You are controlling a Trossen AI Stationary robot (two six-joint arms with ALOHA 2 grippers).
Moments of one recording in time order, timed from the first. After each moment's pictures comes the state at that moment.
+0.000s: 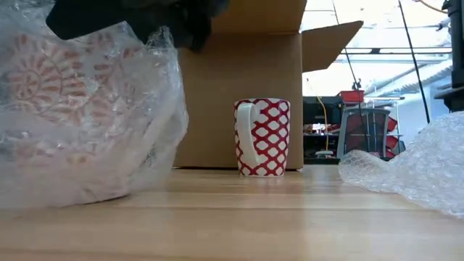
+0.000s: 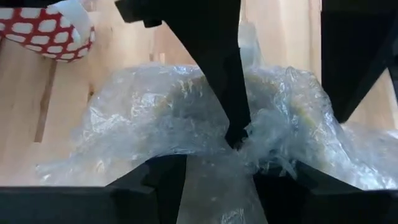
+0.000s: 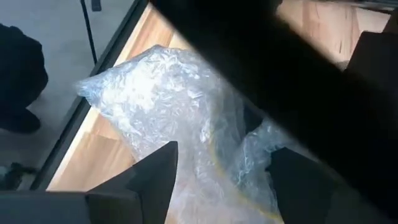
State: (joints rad) left arm -0.66 1.65 1.12 -0.54 -0.39 -0.51; right arm 0.44 2.26 1.78 -0.34 0.19 0.13
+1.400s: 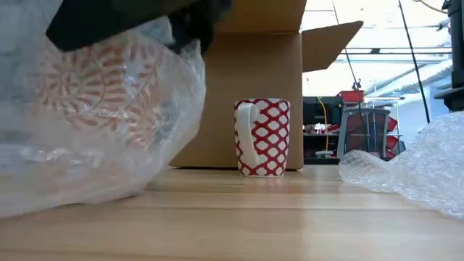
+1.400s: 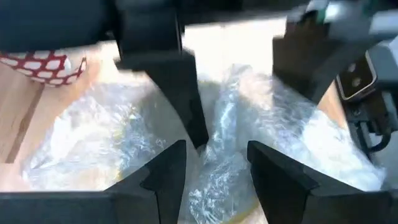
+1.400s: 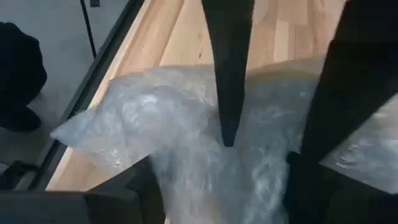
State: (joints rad) left arm -0.73 1.66 1.04 -0.35 -0.48 -0.60; right arm 0.44 2.22 1.78 -0.32 0.21 0.13
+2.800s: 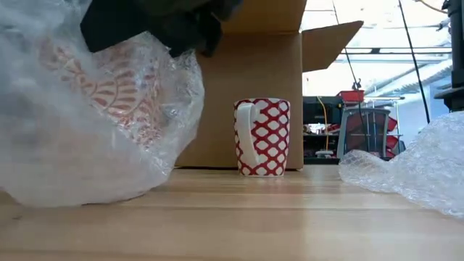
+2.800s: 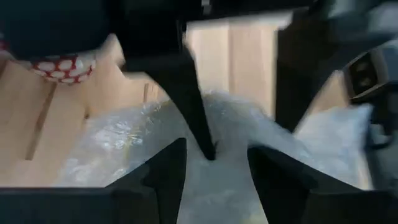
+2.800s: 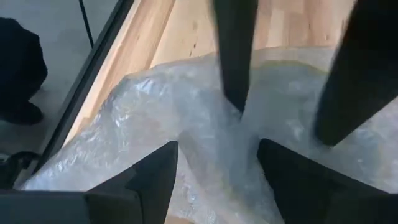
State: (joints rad) left arm -0.70 1.58 1.15 -0.54 -0.45 -0.56; right arm 0.44 2.20 1.78 -0.39 0.18 0.15
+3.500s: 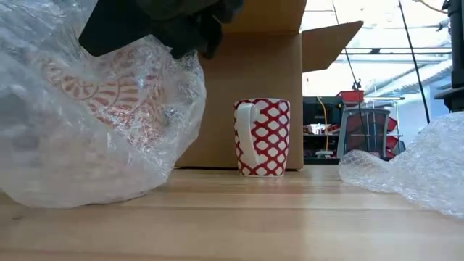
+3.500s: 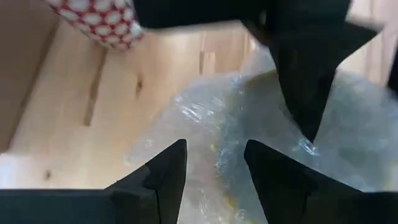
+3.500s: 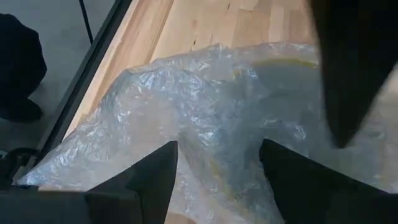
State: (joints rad) left arm -0.58 1.65 1.15 -0.66 -0.39 -0.57; right arm 0.44 2.20 1.78 -0.39 0.19 0.14
